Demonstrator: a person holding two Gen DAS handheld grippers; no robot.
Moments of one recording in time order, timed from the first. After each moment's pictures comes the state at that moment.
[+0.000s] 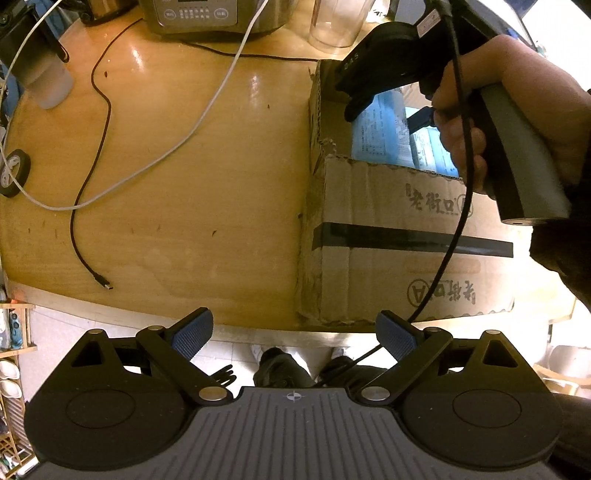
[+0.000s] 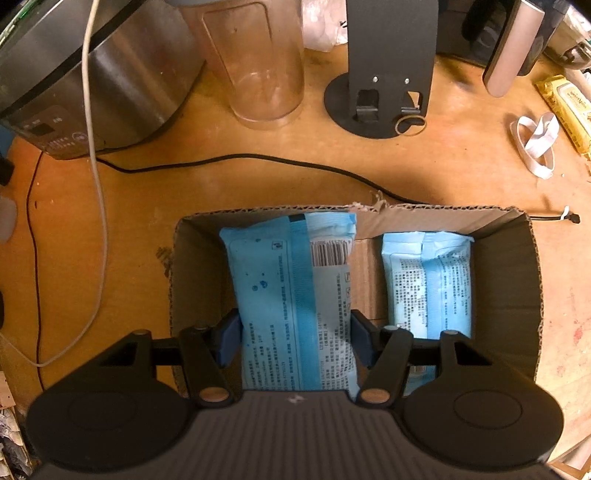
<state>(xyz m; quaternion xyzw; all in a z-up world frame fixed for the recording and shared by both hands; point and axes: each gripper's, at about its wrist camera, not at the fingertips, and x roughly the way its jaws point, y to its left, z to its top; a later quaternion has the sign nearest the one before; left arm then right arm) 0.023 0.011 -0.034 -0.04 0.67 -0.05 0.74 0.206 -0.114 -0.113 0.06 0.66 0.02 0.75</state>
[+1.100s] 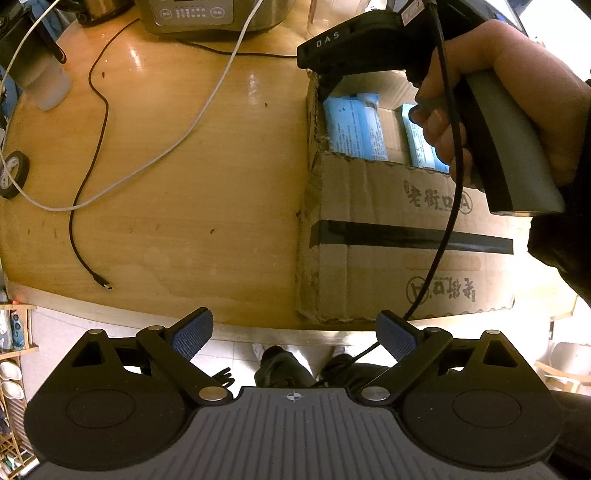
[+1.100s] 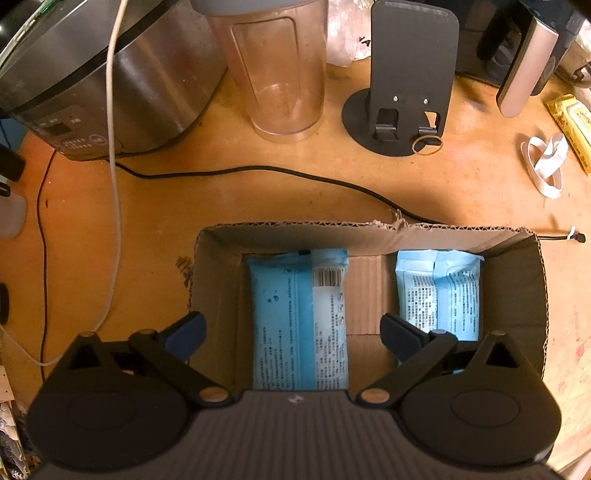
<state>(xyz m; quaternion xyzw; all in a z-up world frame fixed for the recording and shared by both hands) 0.023 0.010 -0.033 -0.03 0.67 -0.05 0.74 0.210 -0.108 -0.107 0.05 0.64 0.04 0.76</state>
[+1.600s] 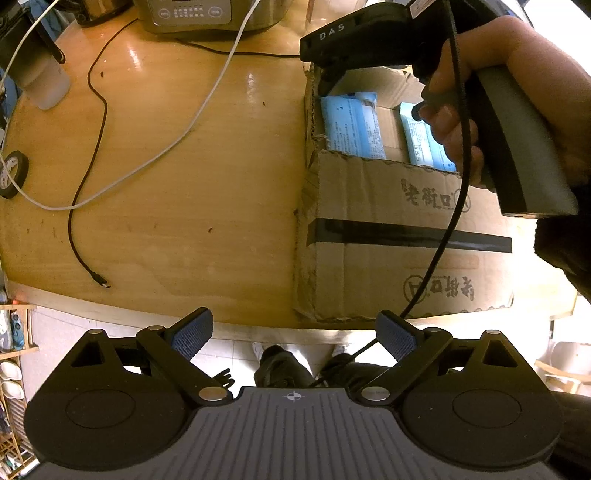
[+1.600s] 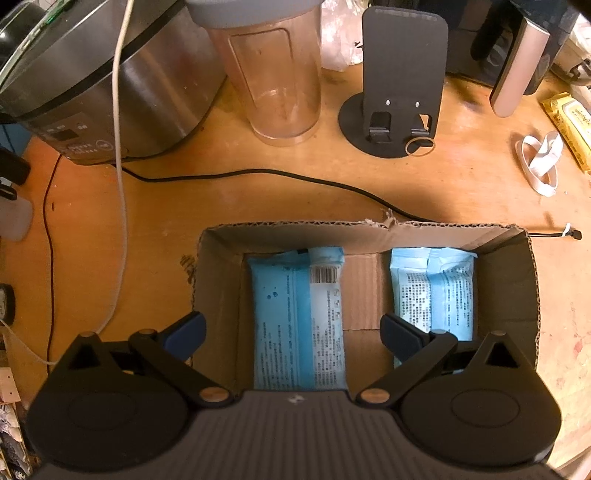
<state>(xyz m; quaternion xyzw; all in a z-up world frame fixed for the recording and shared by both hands) 0.021 0.008 -0.033 -0.03 0.67 -0.05 0.74 0.203 -0.113 -0.097 0.06 0.64 0.04 0.77</state>
